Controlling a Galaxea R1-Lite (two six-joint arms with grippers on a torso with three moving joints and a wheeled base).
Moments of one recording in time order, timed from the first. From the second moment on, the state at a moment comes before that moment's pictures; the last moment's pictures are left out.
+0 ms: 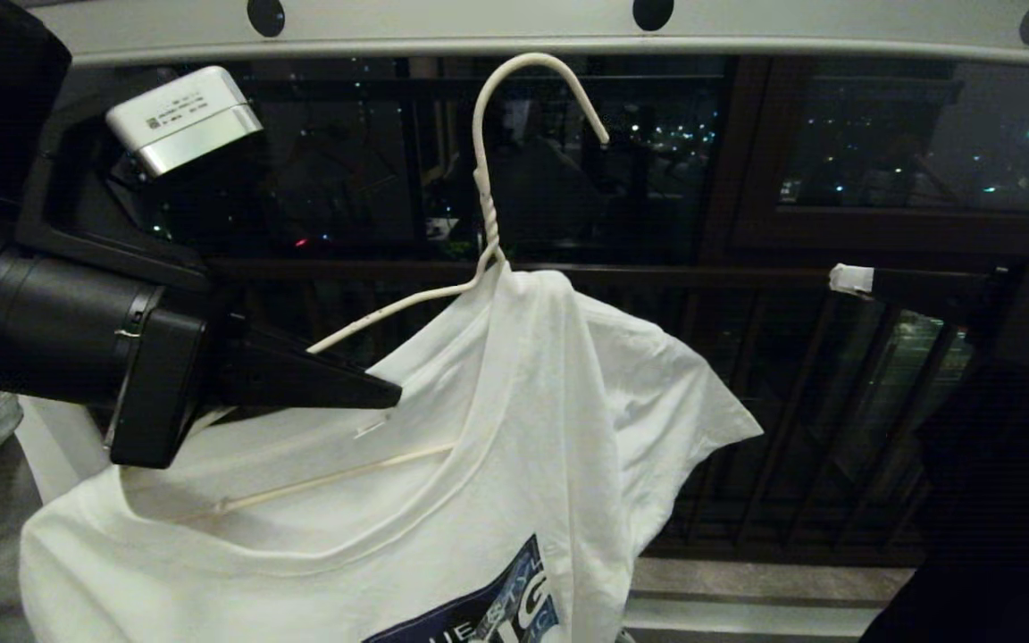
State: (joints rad) left arm -0.44 1.37 -1.42 0.60 -0.71 0.18; right arm 0.15 1.25 -0.86 -0.36 0.59 0.27
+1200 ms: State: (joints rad) left arm -0.53 1.38 -1.44 0.42 -0.55 0.17; right arm 0.15 1.24 -0.86 -0.37 0.59 0.27
